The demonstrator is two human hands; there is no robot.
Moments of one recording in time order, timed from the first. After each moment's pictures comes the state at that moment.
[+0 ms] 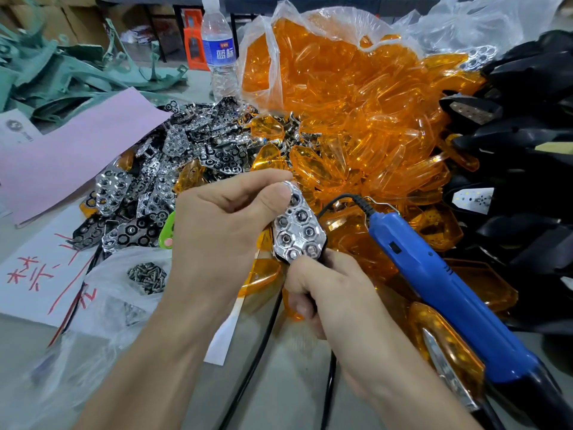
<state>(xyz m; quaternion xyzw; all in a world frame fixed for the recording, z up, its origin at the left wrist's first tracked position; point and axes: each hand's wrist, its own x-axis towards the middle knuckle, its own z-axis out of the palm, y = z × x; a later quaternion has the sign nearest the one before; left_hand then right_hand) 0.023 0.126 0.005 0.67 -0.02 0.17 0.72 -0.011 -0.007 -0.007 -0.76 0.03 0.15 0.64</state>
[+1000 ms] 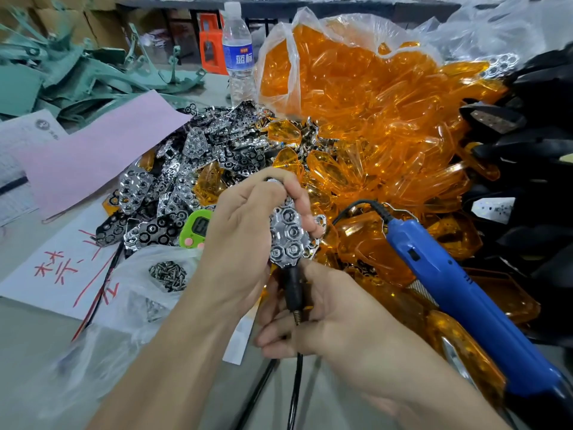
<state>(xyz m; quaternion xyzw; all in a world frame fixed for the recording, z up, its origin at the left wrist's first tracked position) 0.035 0.127 0.000 0.58 -0.09 0.08 0.81 -0.014 -0.002 -0.002 -0.67 -0.06 0.34 0.66</state>
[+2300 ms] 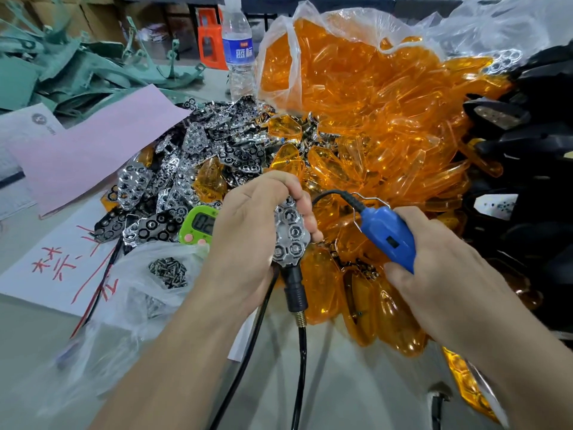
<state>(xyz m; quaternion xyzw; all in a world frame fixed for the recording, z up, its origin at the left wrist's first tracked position) 0.037 0.125 -0.007 0.55 -0.06 0.05 0.83 0.012 -0.080 -0.009 -0.98 -0.05 -0.03 0.20</state>
